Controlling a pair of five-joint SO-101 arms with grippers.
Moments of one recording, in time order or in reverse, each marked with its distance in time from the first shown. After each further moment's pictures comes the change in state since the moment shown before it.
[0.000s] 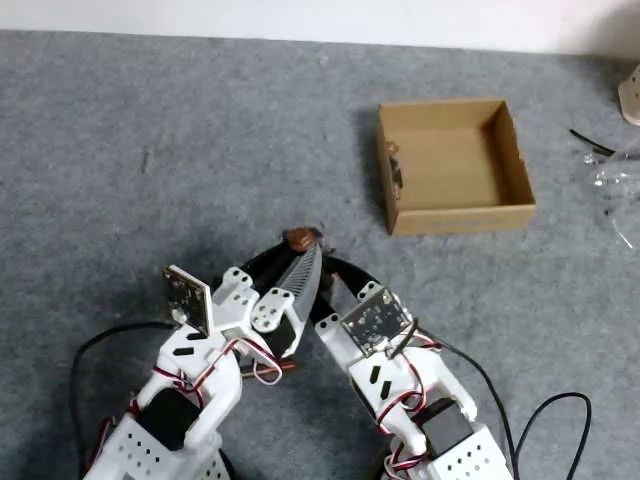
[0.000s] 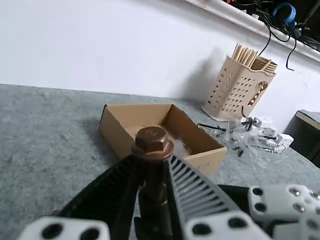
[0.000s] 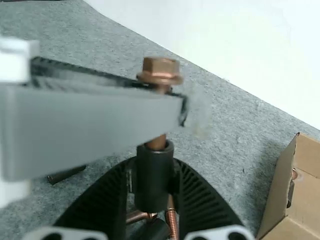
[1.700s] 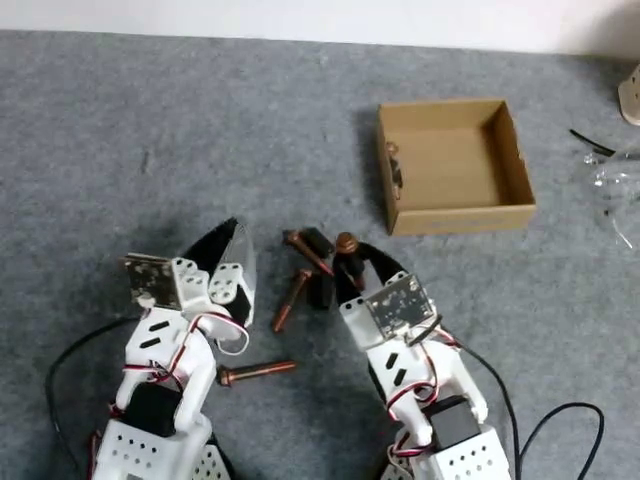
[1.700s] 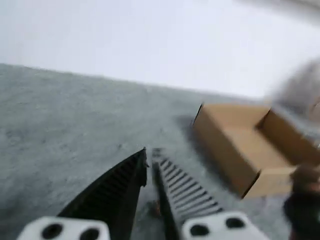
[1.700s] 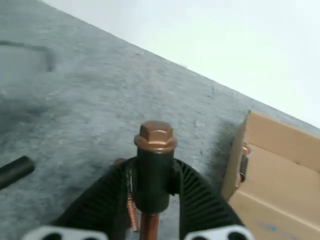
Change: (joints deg) left arm -17.7 -0.1 0.0 7.0 -5.0; right arm 9.9 0.0 0.0 0.0 0.1
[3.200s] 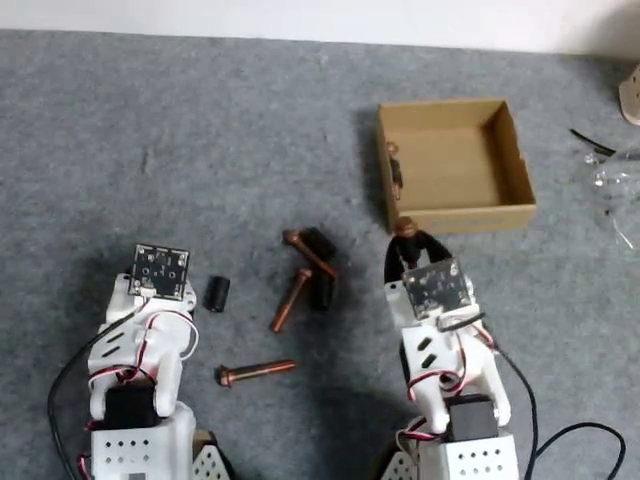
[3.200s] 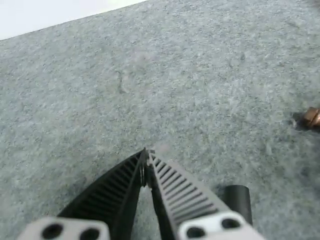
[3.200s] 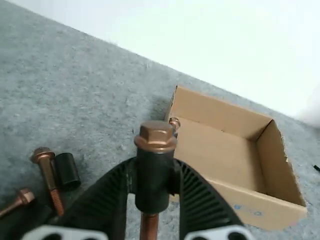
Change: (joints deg) left arm -21.3 0.0 0.0 18.9 -30.2; right arm 14.2 6.4 -7.5 2.9 4.0
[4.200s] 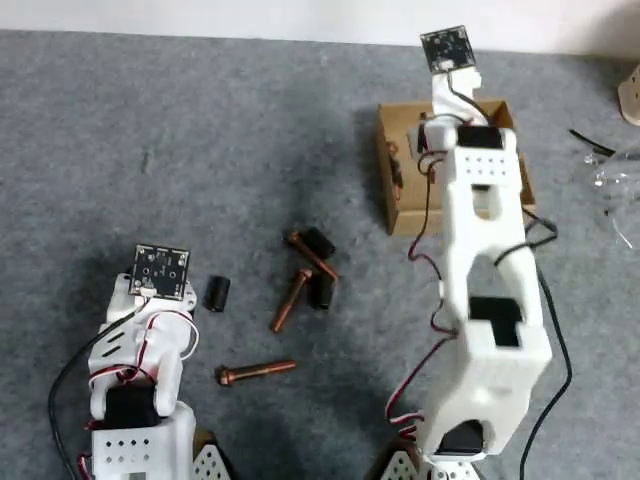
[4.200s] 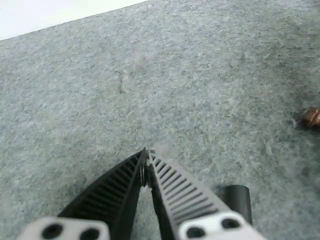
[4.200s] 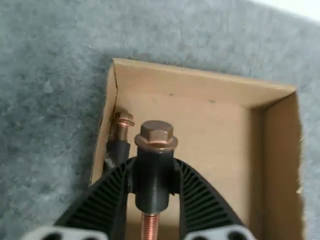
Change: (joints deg) left arm 0.0 0.0 0.0 0.0 0.0; right arm 8.4 119.4 -106.7 22.7 -4.7
